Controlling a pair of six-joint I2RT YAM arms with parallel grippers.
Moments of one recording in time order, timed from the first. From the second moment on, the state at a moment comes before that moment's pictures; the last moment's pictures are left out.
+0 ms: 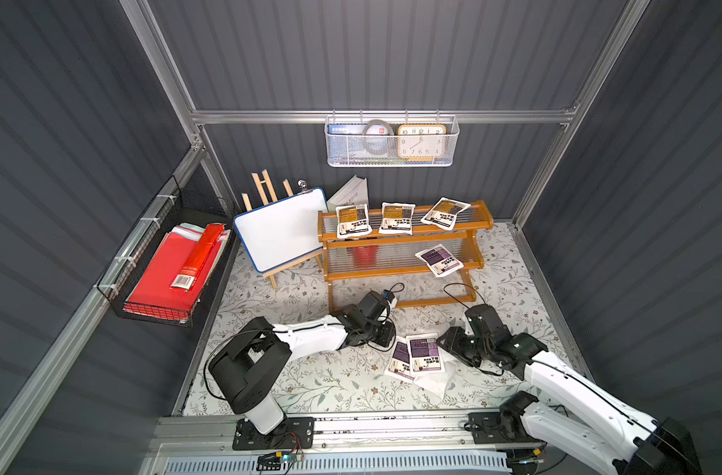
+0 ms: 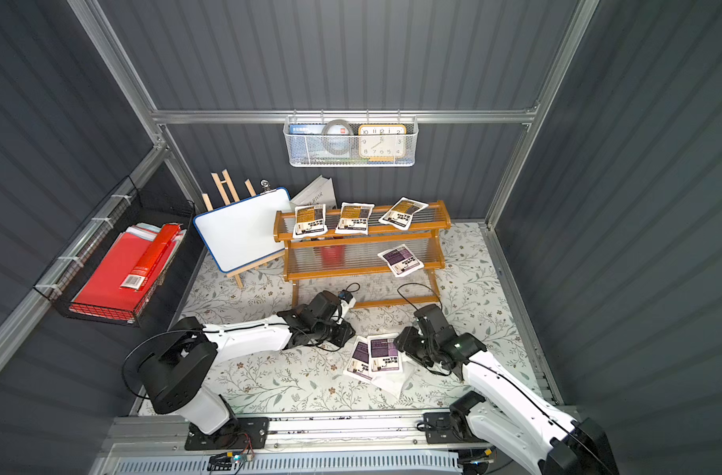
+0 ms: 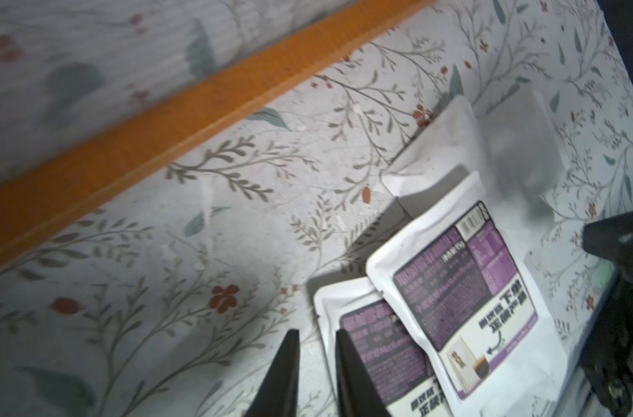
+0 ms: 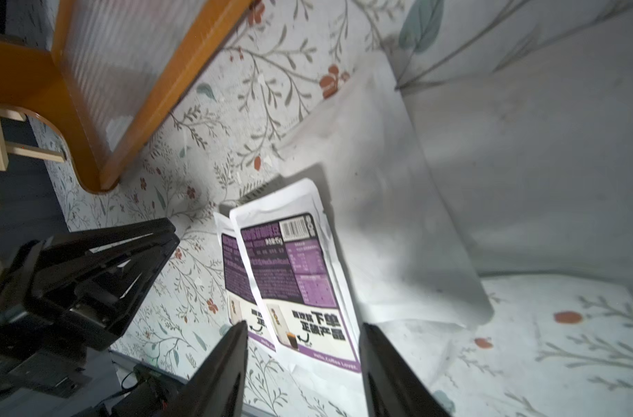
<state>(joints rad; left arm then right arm) -0.85 1.65 0.88 -0.12 0.20 -0.38 0.57 0.89 0.48 -0.59 -0.21 0.99</state>
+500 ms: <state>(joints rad) -0.88 1.76 0.96 -0.12 0.33 -0.32 0.66 0.88 0.38 -0.54 -0.24 1.10</state>
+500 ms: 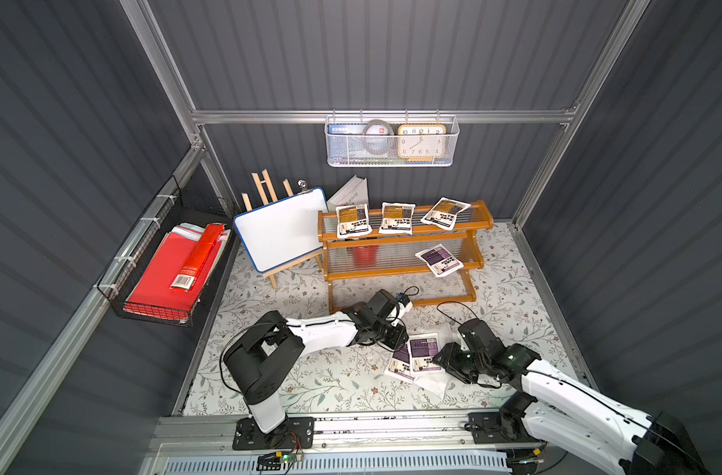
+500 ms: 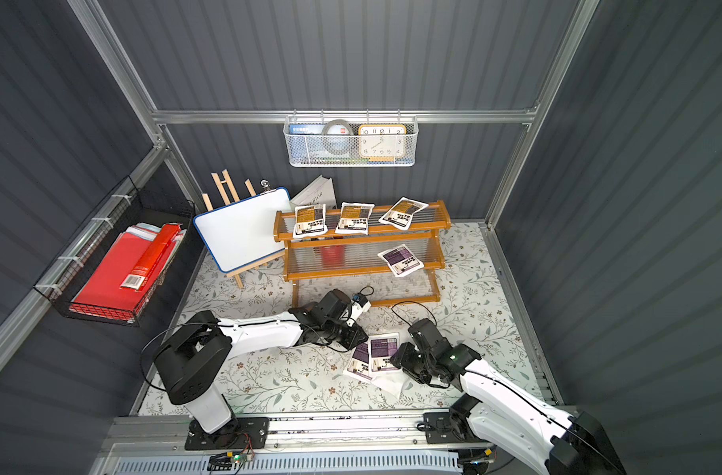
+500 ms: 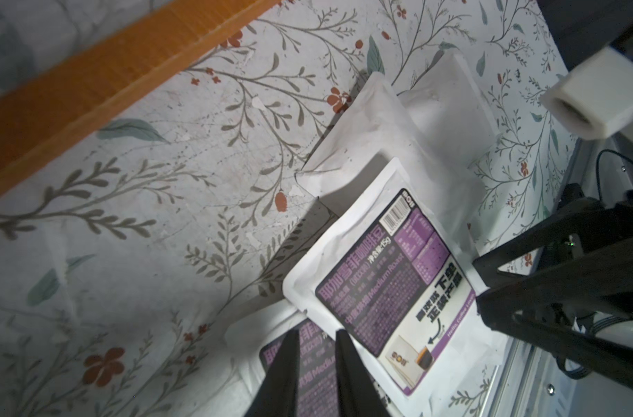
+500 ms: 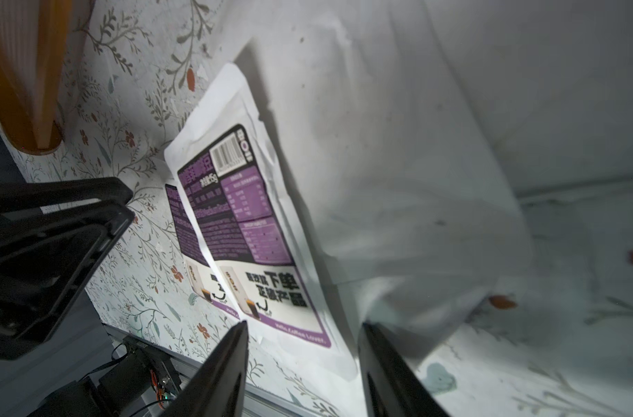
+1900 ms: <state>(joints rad) -0.81 1.39 0.87 -0.20 -0.28 -0.58 0.68 0.92 0.69 -0.40 -0.21 0.85</state>
